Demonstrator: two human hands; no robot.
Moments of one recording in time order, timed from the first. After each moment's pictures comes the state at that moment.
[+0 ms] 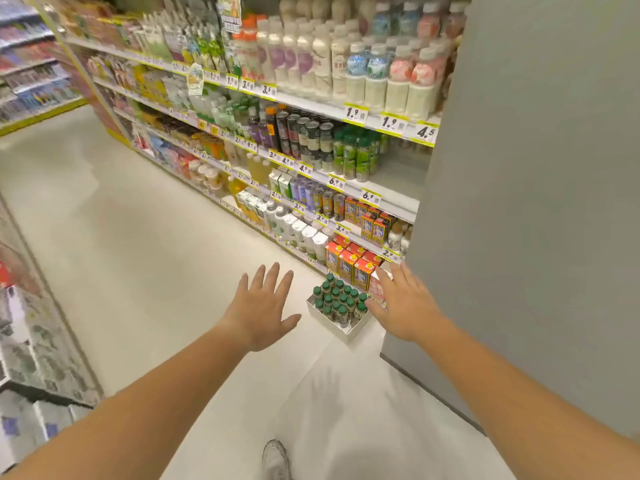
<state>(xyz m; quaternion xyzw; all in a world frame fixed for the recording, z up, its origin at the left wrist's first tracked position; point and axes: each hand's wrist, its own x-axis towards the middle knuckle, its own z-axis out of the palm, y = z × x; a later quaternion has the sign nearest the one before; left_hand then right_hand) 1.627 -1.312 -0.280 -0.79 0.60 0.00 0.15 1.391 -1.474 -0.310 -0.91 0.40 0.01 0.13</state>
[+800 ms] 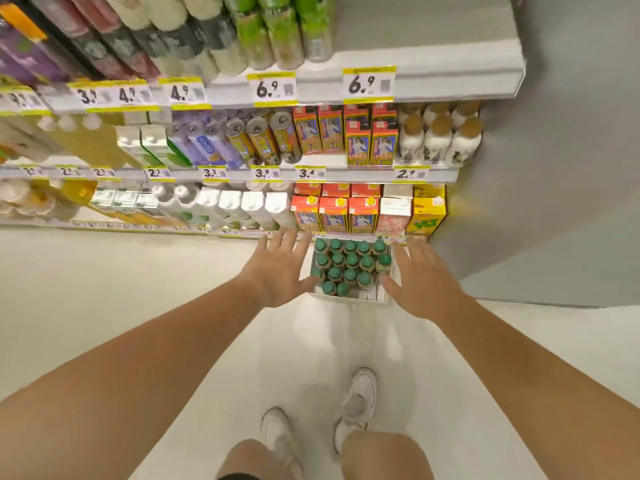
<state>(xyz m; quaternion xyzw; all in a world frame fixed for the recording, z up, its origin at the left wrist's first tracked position) 1.913 -1.673 -0.604 -0.52 0.82 0.06 0.23 1.642 -1.639 -0.643 -0.73 0.65 0.07 0.21</state>
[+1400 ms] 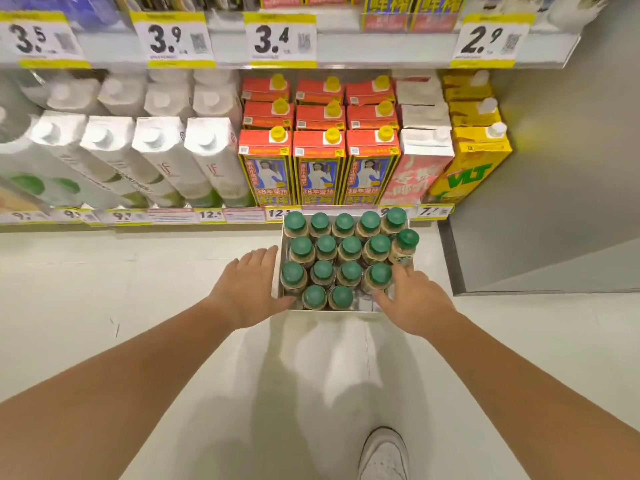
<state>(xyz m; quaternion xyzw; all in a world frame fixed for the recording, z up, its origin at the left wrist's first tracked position) 1.989 -1.727 -1.020 -0.54 0.82 0.16 0.10 1.698 -1.662 -1.021 -0.62 0.74 0.08 0.26</state>
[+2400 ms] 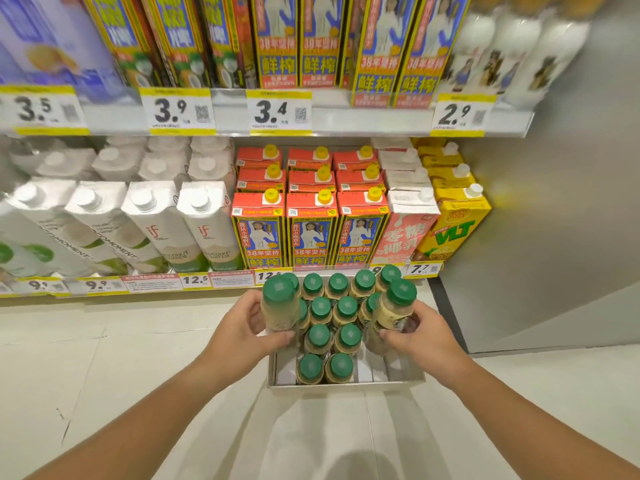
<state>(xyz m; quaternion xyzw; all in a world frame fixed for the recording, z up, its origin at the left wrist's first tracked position) 1.991 -1.746 -1.046 -0.48 0.58 0.57 -0.31 1.682 -1.684 -1.056 -0.44 0.70 -0.36 0.42</state>
